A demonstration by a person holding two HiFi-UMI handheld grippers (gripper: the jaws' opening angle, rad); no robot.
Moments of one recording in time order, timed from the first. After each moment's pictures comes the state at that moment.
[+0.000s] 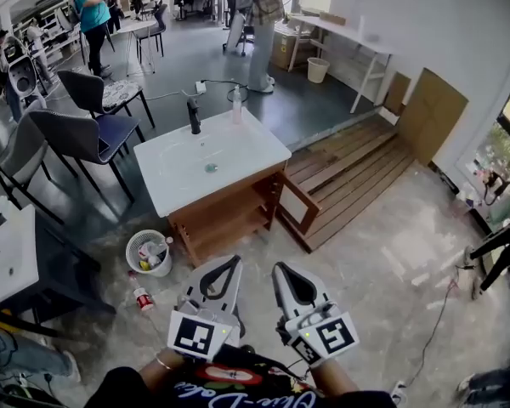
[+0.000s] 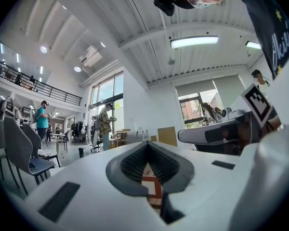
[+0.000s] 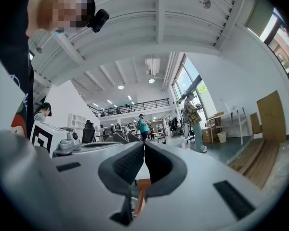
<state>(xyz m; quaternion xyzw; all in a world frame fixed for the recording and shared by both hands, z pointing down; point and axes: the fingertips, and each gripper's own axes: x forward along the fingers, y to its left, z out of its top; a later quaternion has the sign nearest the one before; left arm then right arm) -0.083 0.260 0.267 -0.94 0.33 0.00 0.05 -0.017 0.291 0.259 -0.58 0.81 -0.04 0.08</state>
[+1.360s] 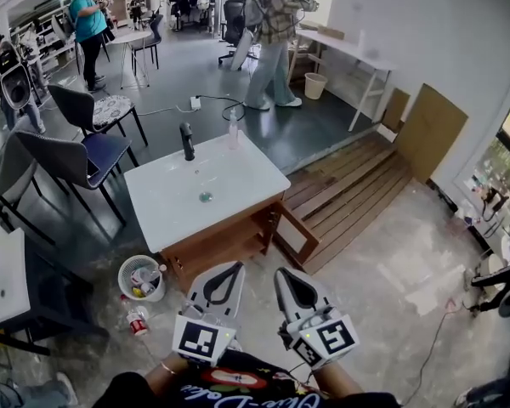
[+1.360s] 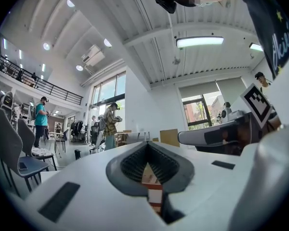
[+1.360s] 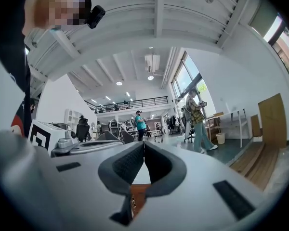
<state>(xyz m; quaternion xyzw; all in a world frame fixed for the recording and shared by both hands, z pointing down) -0.048 0.158 0.268 -0.94 0.33 0.02 0.04 0.018 0.188 0.262 -0.59 0.81 -0.04 0.05</state>
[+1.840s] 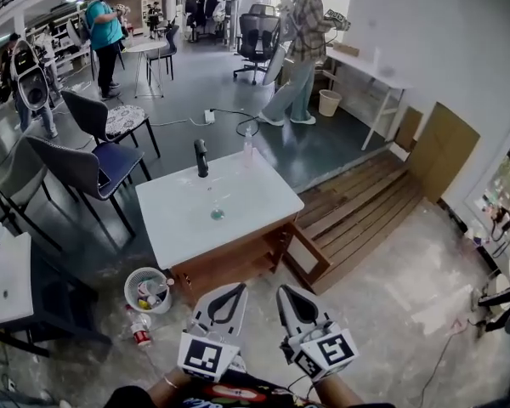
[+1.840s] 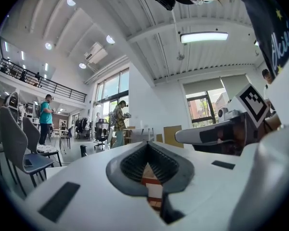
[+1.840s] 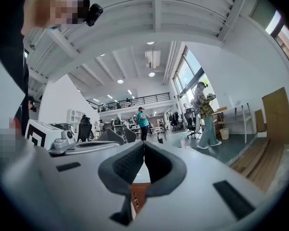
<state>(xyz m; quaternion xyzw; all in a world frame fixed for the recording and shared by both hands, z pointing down) -0.062 0.139 0.289 -0.94 0.35 0.00 0.03 0.009 0.158 0.280 -0.57 0.82 -0.06 0.05</state>
